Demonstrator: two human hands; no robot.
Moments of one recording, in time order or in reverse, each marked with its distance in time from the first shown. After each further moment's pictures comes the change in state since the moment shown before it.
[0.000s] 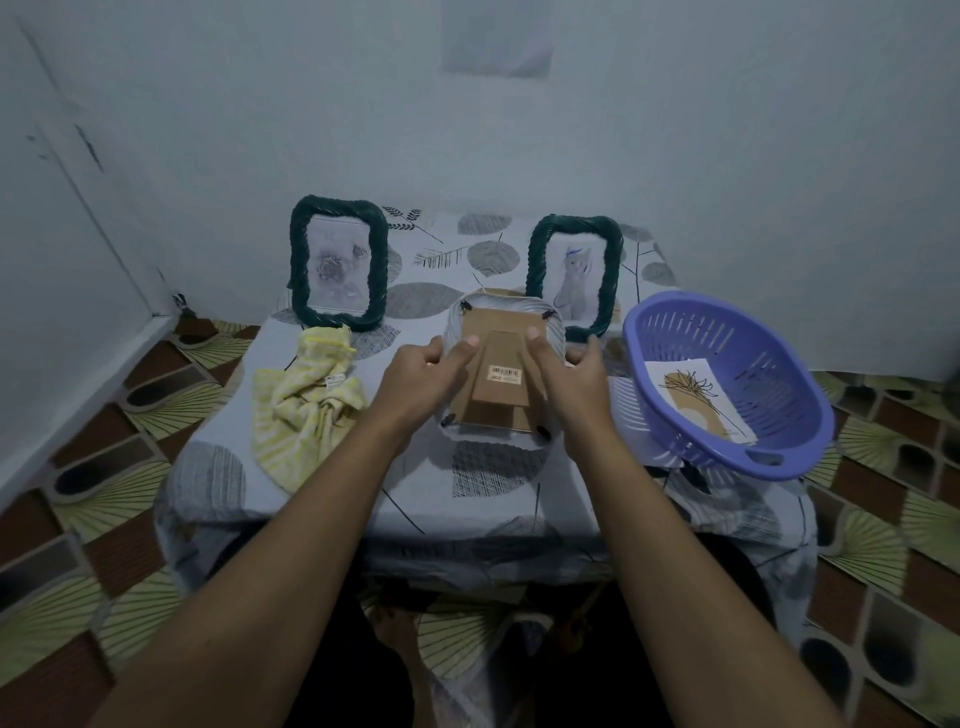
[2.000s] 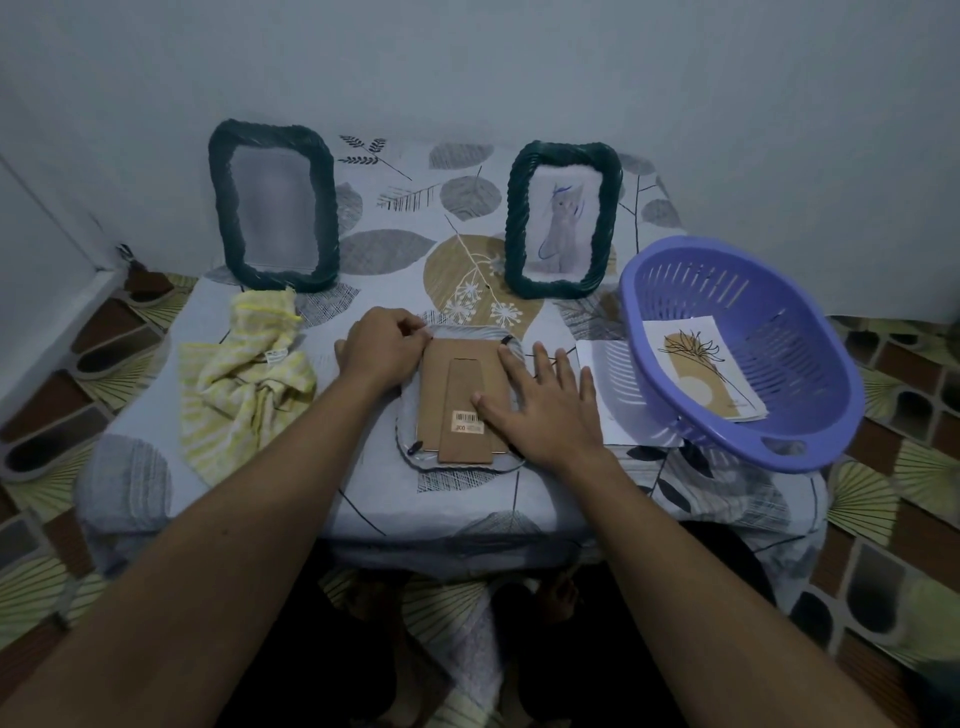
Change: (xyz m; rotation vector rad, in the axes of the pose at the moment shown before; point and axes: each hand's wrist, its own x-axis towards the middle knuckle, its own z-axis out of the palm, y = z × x) left_hand 0.092 -0.062 0.016 0.620 0.165 -0.052; right_hand 0.030 0.084 -0.014 -1.148 -0.357 -0.203
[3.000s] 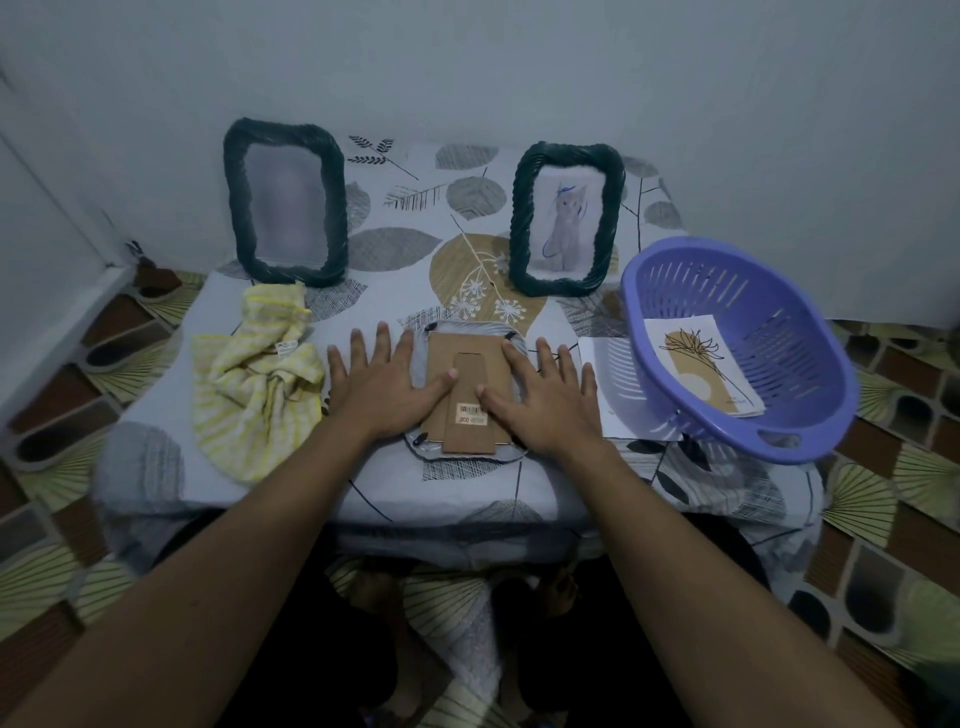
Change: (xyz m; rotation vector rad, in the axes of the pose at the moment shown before) left_hand -0.056 -0.016 -0.006 0.513 -0.224 0.086; right_hand 0.000 -0.003 -0.001 0.026 -0.017 0.026
